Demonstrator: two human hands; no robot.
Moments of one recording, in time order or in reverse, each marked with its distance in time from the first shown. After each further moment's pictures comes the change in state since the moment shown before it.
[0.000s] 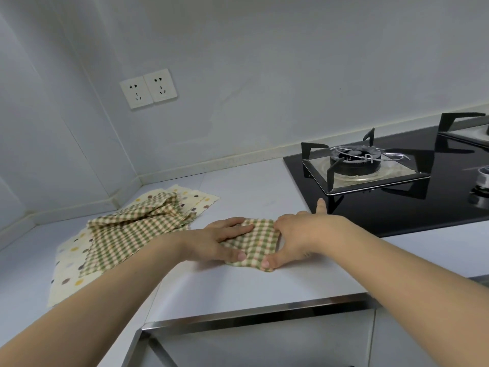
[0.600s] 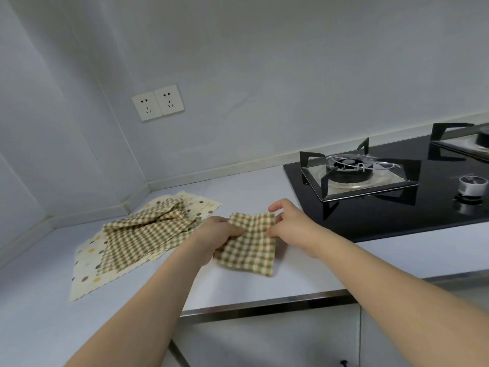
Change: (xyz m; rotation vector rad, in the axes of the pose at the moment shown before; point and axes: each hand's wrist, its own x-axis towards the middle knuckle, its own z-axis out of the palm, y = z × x) left_hand -0.003 0.043 0.007 -0.873 0.539 -0.382; right_hand 0.006 0.000 0.009 1.234 0.330 -0.024
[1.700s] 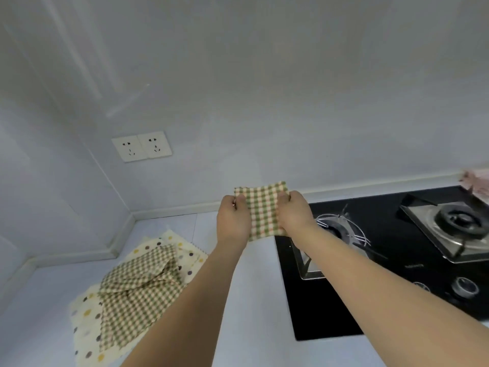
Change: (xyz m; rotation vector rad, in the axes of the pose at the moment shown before) left_hand 0.039 0.263 -0.007 -0.197 0.309 0.172; right_hand 0.103 -0.216 -0.128 0.142 0.353 0.211
